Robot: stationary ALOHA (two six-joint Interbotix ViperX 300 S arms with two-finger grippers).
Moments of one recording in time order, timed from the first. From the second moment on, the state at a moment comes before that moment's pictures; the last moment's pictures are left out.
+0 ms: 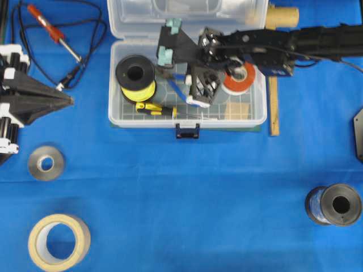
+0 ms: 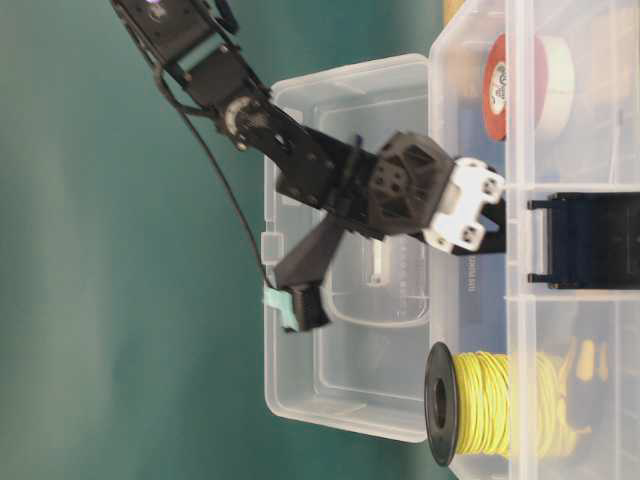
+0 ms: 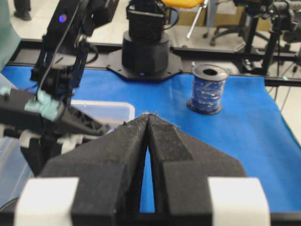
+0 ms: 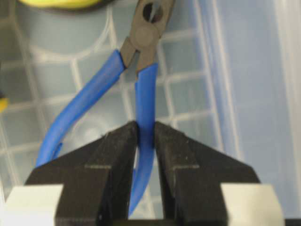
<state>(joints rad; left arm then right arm) 0.00 -0.96 1.19 -0.03 -0.26 -0.01 -0.29 0.30 0.29 0.00 0.48 0.07</state>
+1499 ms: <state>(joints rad) 0.00 -0.96 1.20 -0.04 -0.26 -0.01 0.21 0.25 0.50 0.00 0.18 0.43</state>
